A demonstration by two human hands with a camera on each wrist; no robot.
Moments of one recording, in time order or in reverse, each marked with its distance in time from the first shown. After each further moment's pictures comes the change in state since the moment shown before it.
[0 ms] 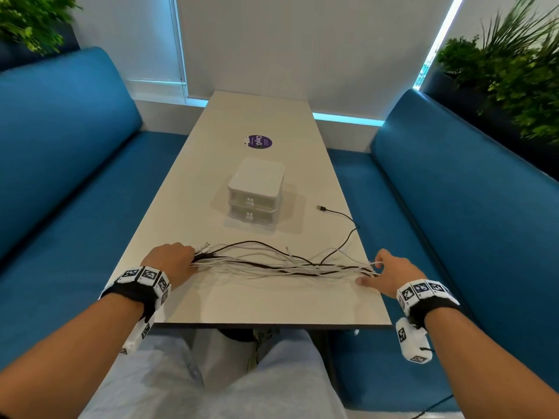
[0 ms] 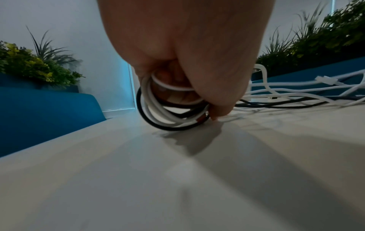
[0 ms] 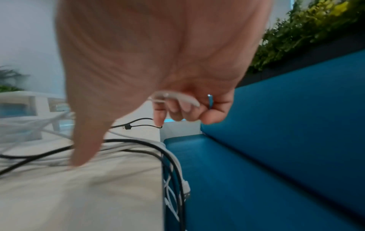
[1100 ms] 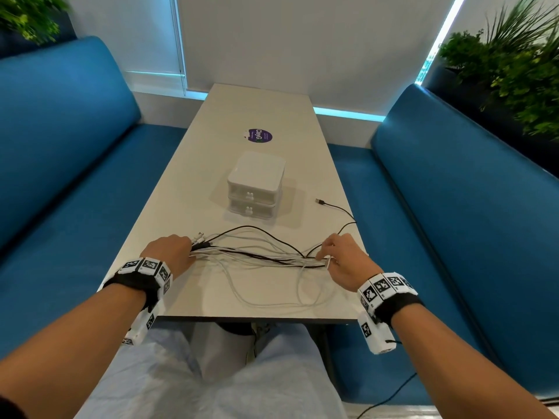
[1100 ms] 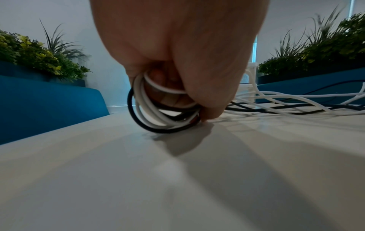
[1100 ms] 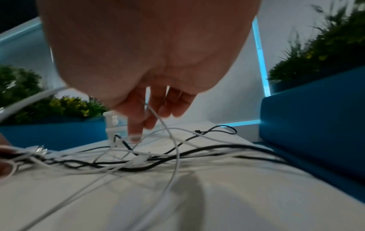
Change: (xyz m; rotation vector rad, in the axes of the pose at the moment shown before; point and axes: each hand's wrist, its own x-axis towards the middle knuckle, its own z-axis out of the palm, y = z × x) left_hand 0.003 0.001 -0.002 -0.060 -0.033 -0.080; right_hand -0.015 -0.086 0.010 0.091 0.134 -0.591
